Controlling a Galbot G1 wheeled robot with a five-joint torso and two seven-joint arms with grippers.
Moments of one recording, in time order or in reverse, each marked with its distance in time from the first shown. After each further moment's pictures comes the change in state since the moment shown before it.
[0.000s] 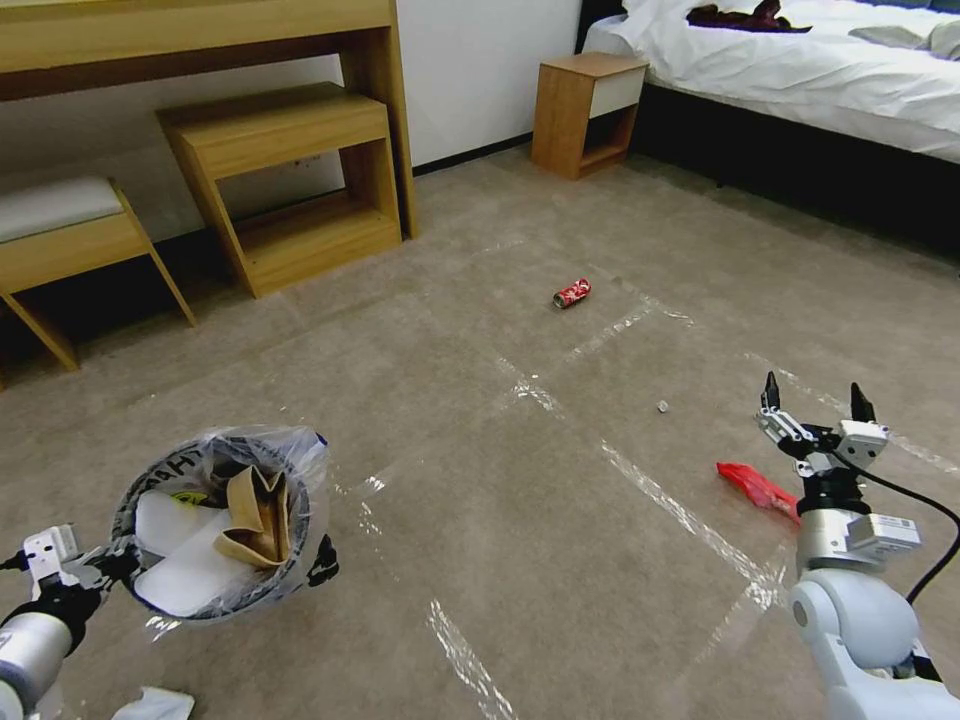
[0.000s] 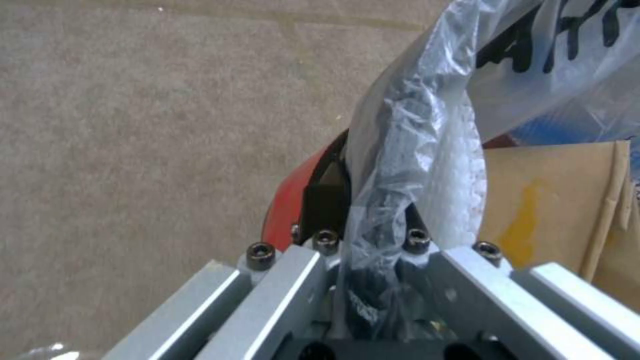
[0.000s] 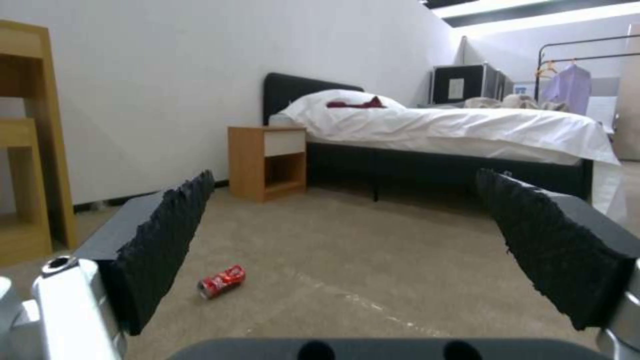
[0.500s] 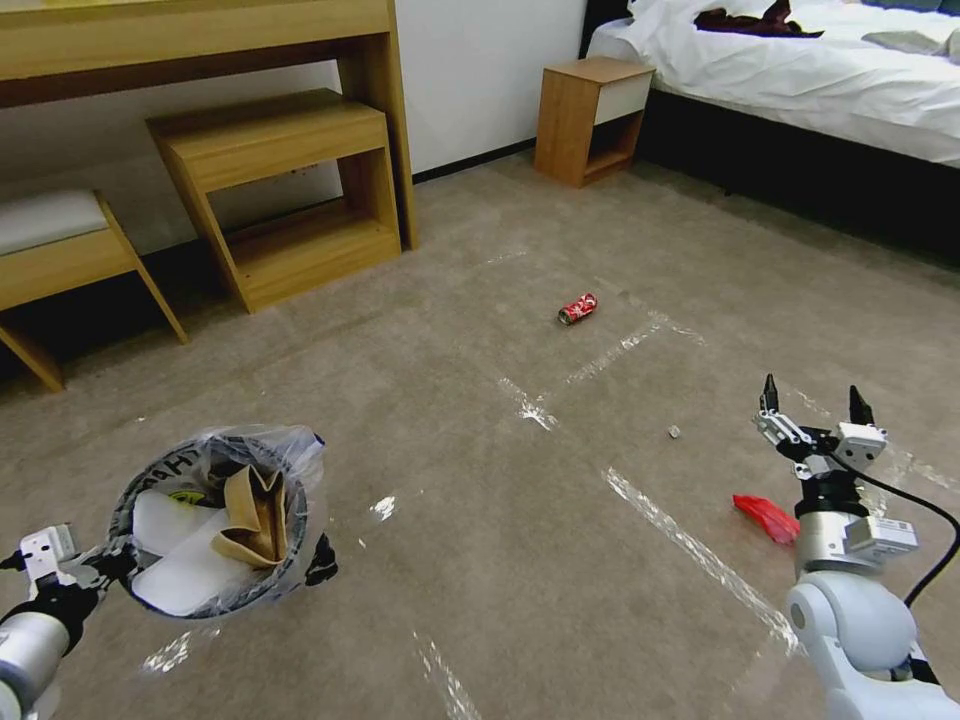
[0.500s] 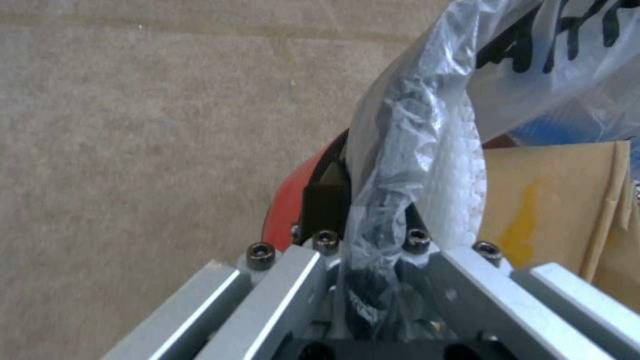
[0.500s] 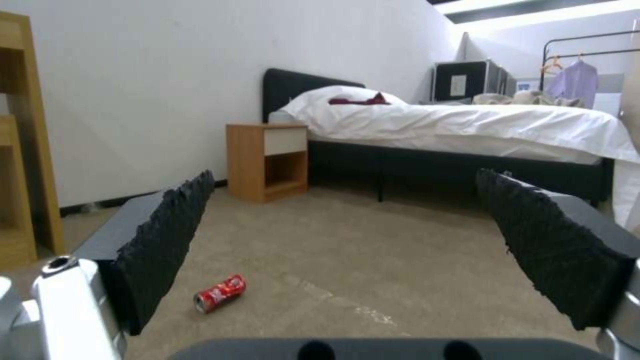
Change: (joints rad) left arm -0.007 0.002 0.001 0.013 -0.001 -0.001 0.000; right arm 0.000 0.009 0.000 -0.005 -0.005 0.001 0.001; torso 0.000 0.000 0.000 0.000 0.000
